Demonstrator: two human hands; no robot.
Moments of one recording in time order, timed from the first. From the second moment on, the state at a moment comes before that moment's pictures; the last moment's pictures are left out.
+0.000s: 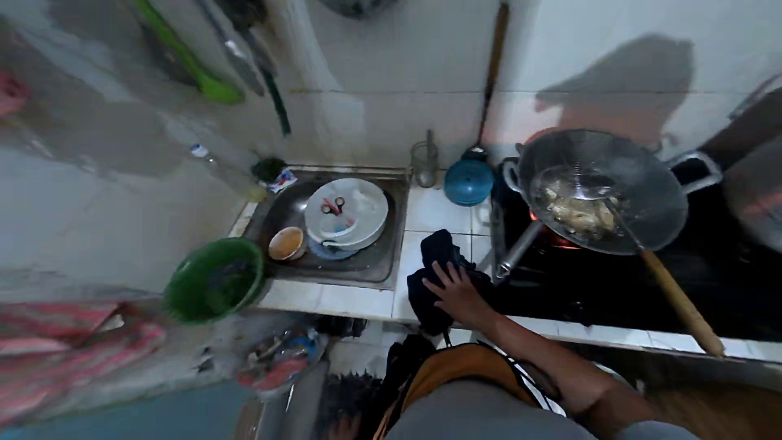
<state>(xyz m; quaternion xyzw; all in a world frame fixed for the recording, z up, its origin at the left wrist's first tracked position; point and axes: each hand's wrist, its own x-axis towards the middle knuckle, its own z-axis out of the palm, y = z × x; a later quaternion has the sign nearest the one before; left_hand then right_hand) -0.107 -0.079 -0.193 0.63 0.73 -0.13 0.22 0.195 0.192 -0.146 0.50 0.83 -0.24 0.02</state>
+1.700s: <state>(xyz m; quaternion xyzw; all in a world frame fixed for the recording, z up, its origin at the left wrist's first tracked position) -0.260 -0.163 -0.248 0.07 0.83 0.03 0.56 -0.241 0.408 0.027 0.12 0.99 0.04 0.10</state>
